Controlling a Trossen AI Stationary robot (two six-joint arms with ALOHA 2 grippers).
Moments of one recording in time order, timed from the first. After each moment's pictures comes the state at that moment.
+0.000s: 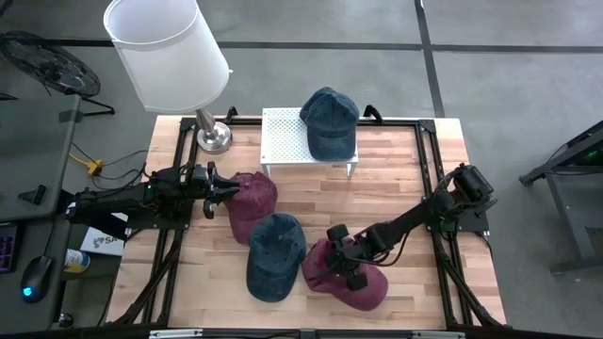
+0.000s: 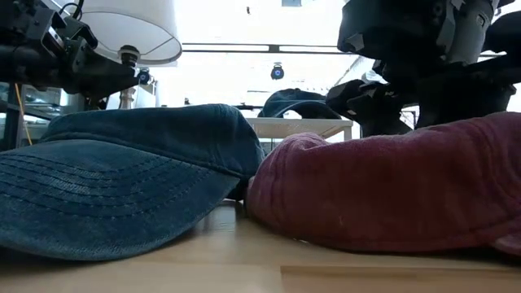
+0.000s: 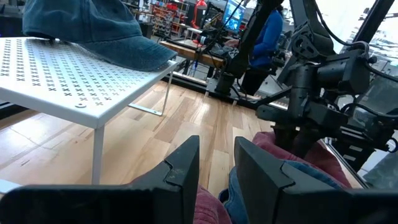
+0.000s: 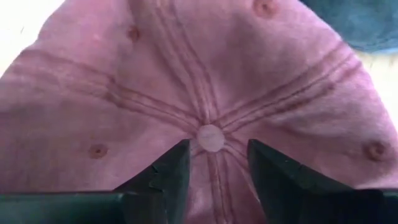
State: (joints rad) left arm 0.12 0.02 0.03 0.00 0.01 -0.27; right arm 0.46 1.82 1.05 -0.32 0.09 0.07
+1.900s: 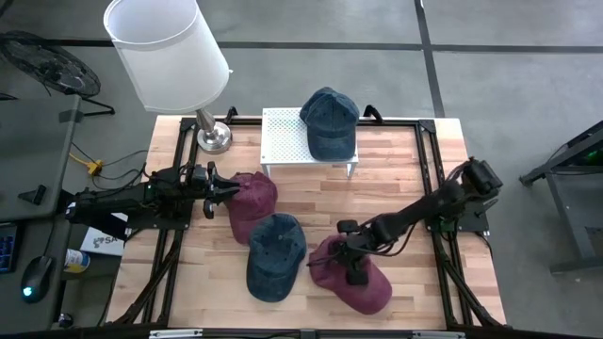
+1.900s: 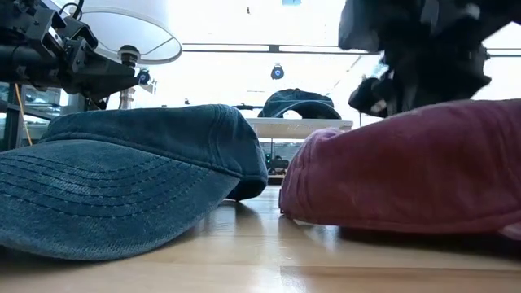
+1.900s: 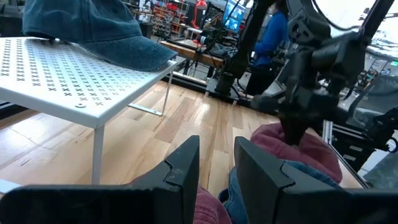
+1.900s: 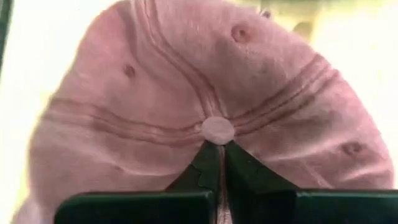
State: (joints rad) left arm 0.12 0.02 0.03 0.00 0.01 -0.27; right arm 0.42 1.71 1.05 -0.42 -0.01 0.36
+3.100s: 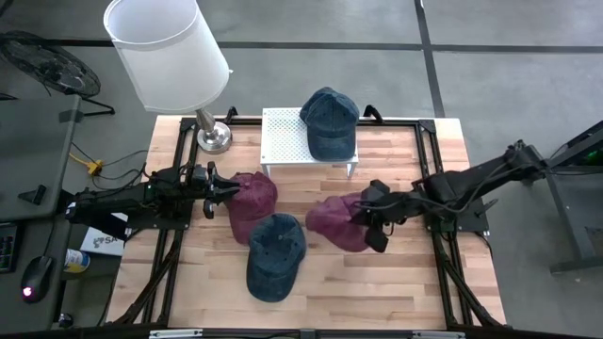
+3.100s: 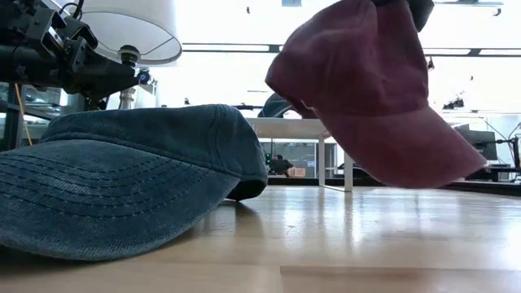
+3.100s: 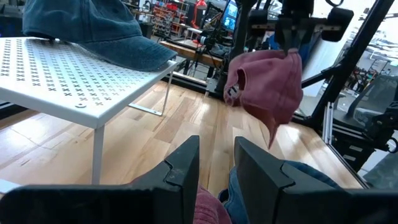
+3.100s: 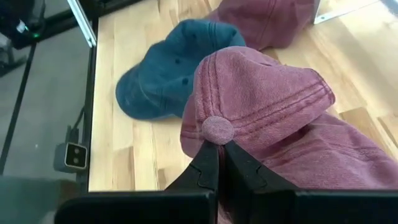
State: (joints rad) left arm 0.12 0.02 0.03 0.00 0.01 -0.27; right arm 0.35 1.18 1.05 -0.59 0.20 0.59
